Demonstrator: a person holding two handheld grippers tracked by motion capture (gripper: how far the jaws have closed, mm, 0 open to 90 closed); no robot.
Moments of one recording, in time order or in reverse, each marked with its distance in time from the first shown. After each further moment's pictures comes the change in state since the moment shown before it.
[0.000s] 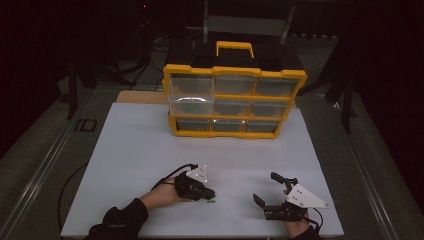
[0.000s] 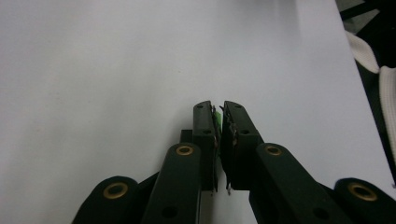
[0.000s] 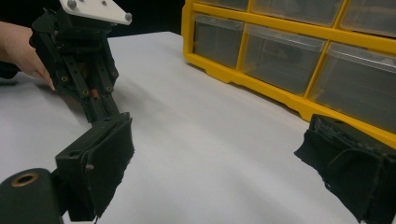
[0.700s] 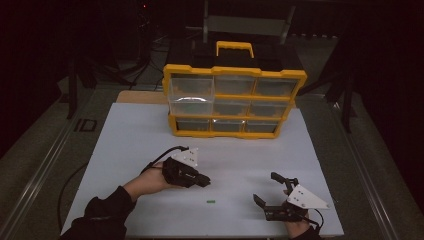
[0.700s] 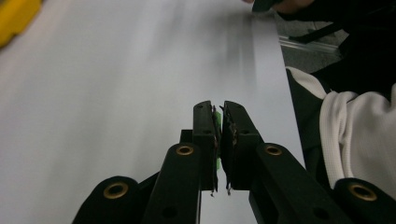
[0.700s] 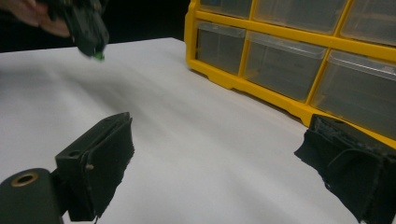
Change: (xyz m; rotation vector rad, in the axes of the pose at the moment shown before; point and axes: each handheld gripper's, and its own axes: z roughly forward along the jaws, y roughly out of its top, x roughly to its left) left arm -0.007 0.047 -0.084 -0.051 -0.009 0.061; right arm 0.001 0.001 -0.002 -0.026 0.010 -0.005
